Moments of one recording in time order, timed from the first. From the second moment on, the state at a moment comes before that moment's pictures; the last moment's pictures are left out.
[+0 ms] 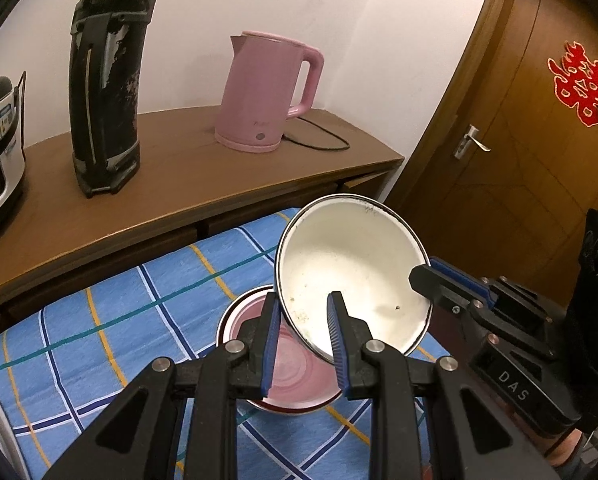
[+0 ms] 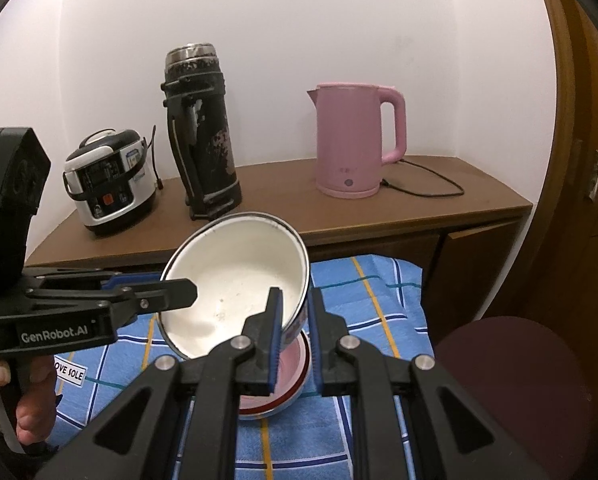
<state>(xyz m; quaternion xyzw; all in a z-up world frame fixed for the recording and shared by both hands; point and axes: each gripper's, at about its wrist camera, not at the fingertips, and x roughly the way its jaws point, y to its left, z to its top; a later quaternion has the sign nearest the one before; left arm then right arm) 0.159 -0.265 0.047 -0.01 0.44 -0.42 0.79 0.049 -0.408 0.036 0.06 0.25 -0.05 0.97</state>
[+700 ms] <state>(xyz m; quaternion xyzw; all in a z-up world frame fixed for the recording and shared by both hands) 0.172 -0.268 0.022 0.00 0.48 -0.40 0.78 0.067 -0.405 0.020 0.05 0.28 -0.05 0.96</state>
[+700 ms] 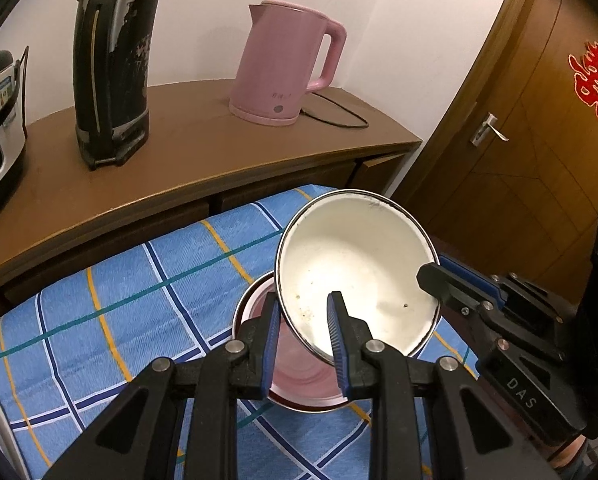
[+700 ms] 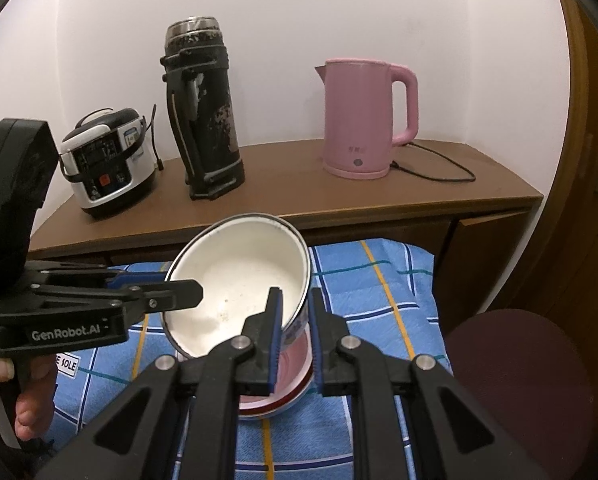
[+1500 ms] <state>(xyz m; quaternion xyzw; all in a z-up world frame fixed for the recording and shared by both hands) 0.179 -0.277 0.009 0.02 0.51 -0.39 0.77 0.075 -0.404 -0.001 0.05 0.31 -0.04 0.95</state>
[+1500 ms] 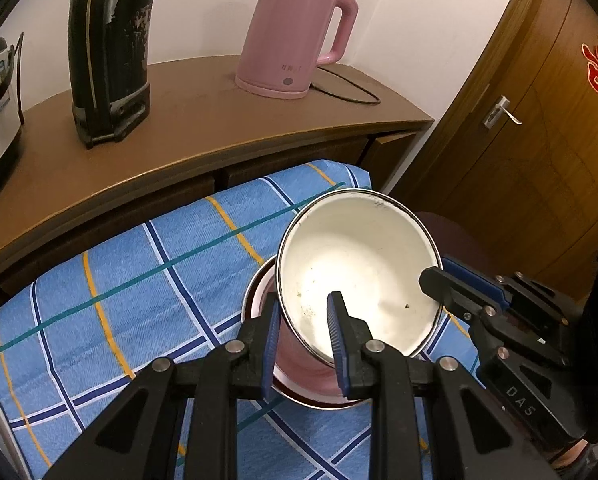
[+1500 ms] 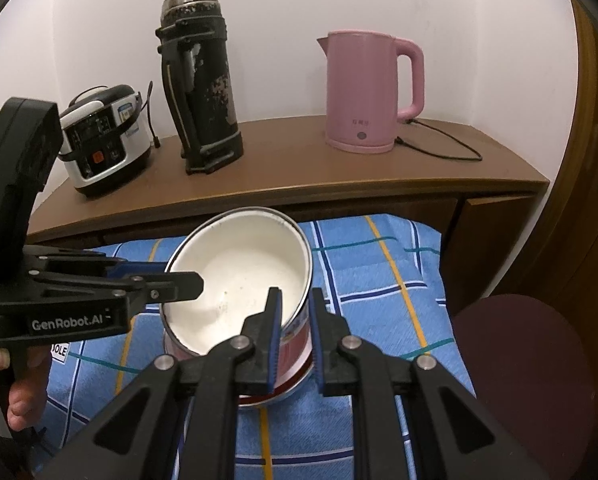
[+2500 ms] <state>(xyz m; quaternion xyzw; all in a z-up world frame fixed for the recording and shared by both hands) 0.178 -0.284 -0.001 0.07 0.52 -0.38 0.76 0.074 -0.401 -0.017 0.06 0.34 -0.04 0.94</state>
